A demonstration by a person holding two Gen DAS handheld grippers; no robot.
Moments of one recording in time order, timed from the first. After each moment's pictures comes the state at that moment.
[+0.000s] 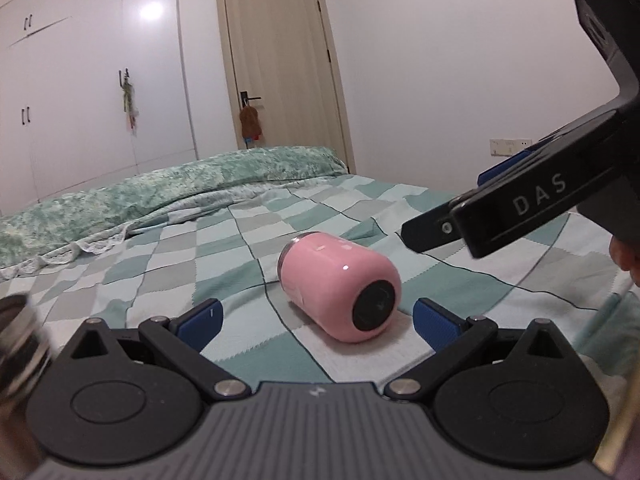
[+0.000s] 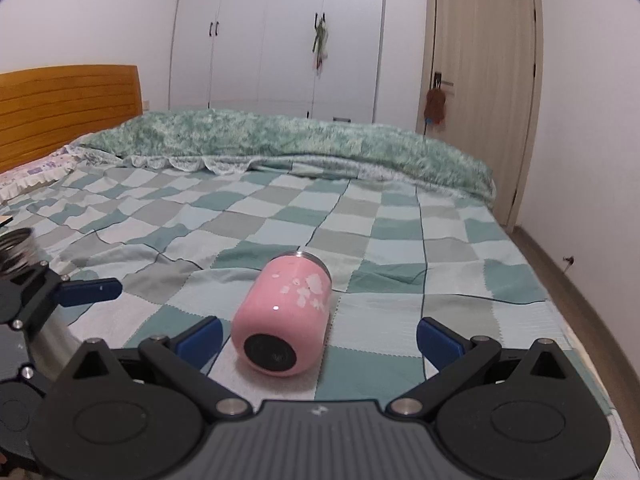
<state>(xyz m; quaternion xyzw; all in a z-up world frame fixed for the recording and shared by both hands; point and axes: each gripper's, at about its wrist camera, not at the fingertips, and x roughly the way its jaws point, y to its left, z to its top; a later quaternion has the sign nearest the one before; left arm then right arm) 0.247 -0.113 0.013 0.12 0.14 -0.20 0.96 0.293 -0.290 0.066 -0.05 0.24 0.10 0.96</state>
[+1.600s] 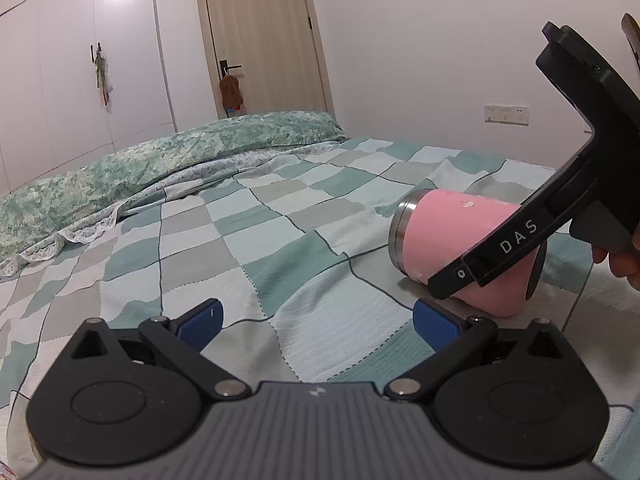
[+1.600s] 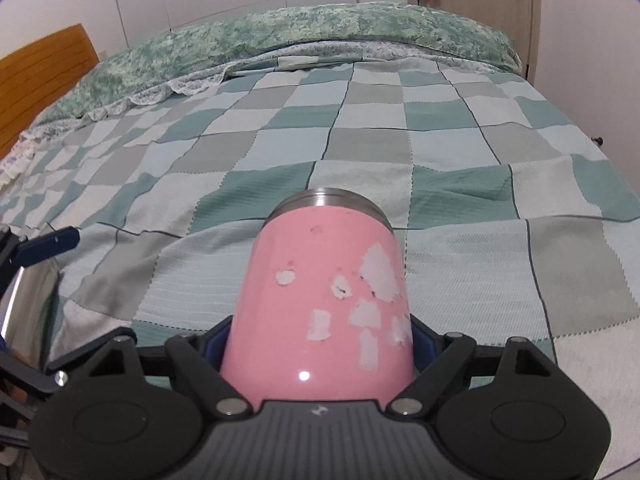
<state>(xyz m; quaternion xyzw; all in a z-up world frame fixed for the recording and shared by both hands) 0.347 -0.030 0.009 0.15 0.18 -0.24 0.94 0.423 -0.239 0.011 0.04 0.40 0.09 0.91</state>
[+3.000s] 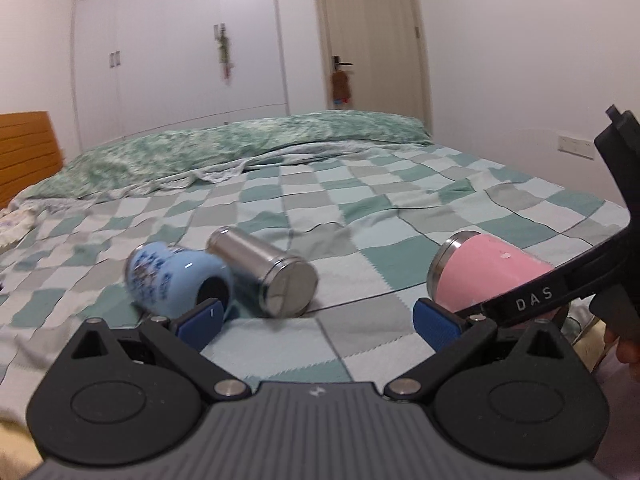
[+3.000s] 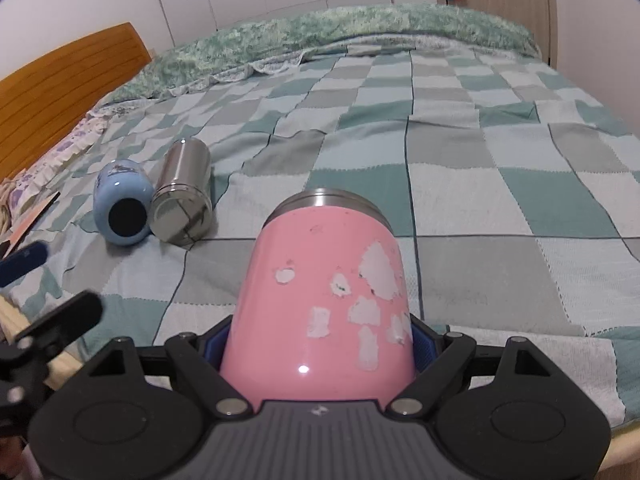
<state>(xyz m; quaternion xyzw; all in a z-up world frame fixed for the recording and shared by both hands) 0.119 0.057 0.039 0.08 0.19 -0.08 0.97 0.216 -0.161 0.008 0.06 0.39 0.14 0.91</state>
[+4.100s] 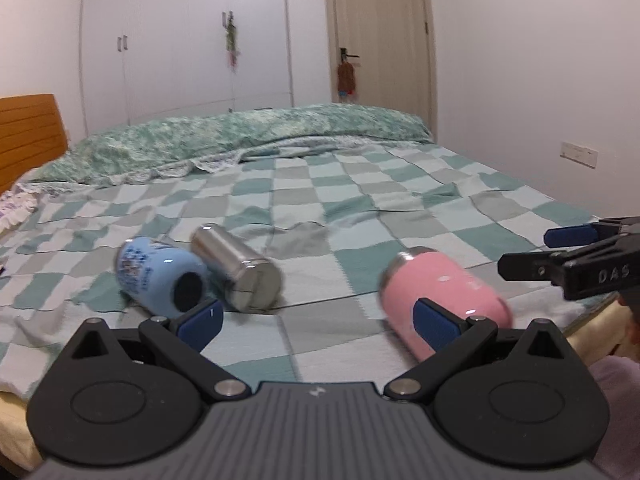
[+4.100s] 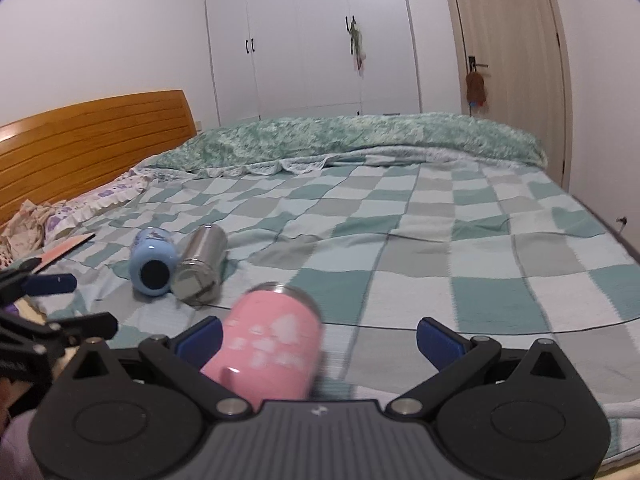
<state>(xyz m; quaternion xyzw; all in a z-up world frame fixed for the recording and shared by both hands) 0.104 0.011 0.066 0.06 0.22 -0.08 0.97 0.167 -0.248 0.048 0.02 0.23 0.18 0.96</state>
